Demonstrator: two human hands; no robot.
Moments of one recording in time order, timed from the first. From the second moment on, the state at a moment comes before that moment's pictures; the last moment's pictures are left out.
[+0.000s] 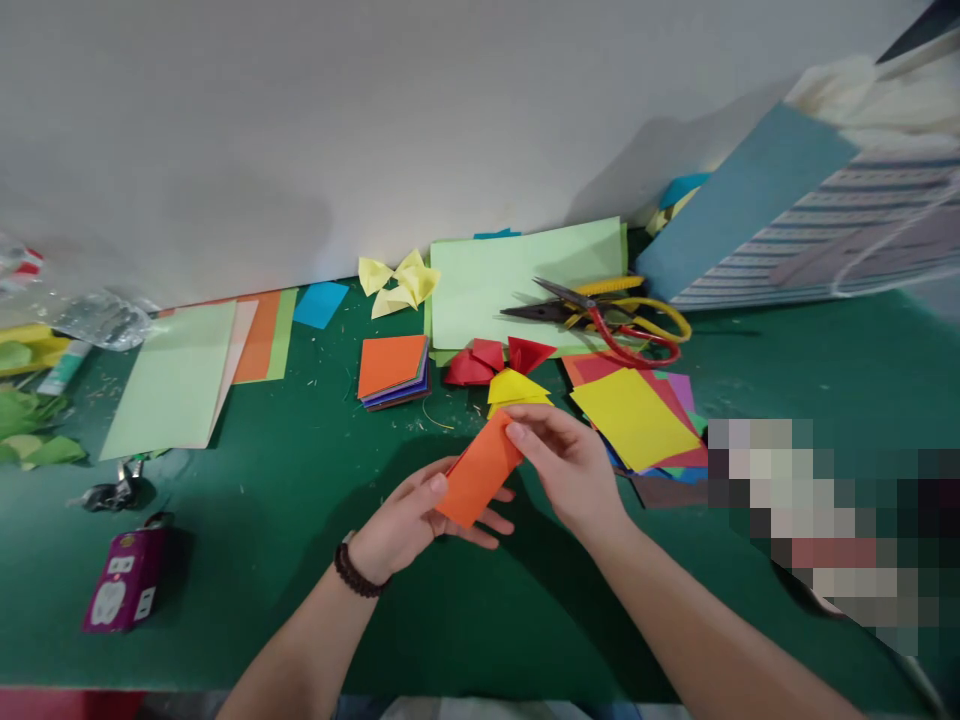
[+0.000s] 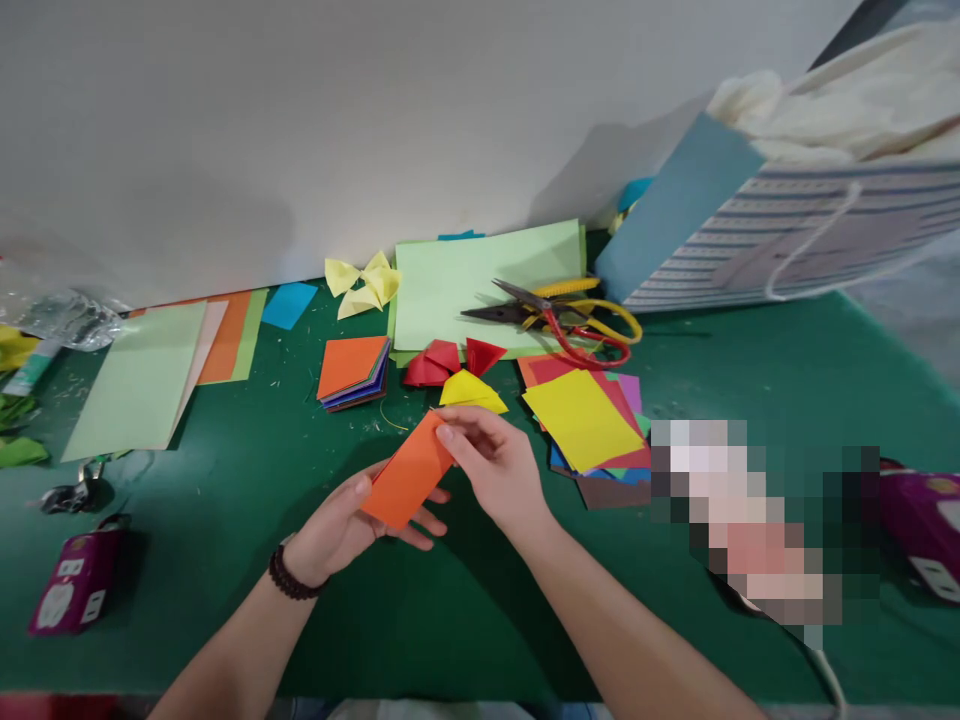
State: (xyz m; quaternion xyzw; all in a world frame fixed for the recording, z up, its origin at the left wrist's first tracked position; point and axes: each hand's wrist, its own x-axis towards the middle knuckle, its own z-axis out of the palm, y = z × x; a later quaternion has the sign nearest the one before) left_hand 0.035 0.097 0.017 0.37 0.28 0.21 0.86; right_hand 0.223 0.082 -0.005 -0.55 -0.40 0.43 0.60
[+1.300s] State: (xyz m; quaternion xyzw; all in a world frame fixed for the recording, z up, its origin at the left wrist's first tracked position) left_hand 0.025 0.112 0.016 0.30 0.41 0.41 0.76; right_hand 0.210 0.063 -0.020 -0.47 -0.69 0.15 0.52
